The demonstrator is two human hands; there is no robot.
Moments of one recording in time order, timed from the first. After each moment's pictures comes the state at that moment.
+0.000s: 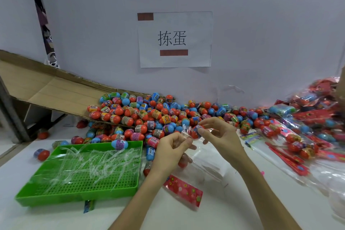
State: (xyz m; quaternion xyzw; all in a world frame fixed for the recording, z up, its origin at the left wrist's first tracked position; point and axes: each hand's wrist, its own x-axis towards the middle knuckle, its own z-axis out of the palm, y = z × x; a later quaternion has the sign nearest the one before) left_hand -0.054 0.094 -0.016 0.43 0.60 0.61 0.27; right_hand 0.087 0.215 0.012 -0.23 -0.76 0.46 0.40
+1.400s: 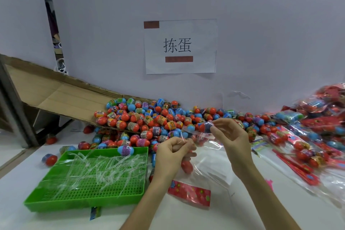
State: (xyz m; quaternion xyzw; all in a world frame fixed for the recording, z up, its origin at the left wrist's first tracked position) left_hand -0.057 0.092 -0.014 0.35 0.56 0.70 0.28; right_hand 0.084 0.206 0.016 -0.20 -0.66 0.50 0.52
